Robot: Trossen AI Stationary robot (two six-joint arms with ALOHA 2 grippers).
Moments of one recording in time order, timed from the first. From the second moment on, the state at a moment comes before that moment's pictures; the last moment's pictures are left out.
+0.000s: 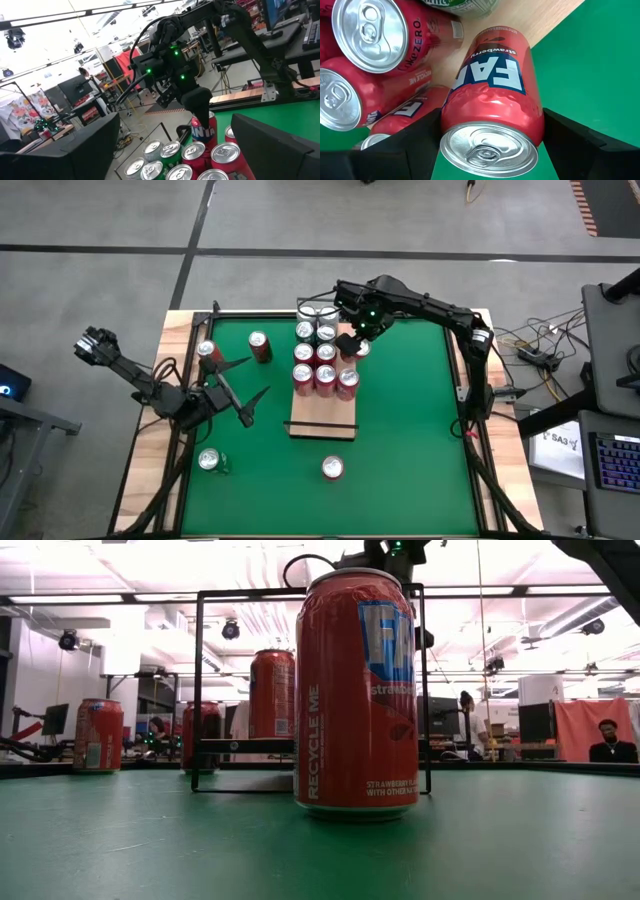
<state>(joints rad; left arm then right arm) -0.59 0.91 0.61 0.56 -1.17 0.66 -0.45 1.96 1.99 -1.43 -0.19 0.40</state>
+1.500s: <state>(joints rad) -0.59 0.91 0.61 0.49 -1.24 0.65 -0.25 1.80 2.35 -1.56 -0.14 0.33</state>
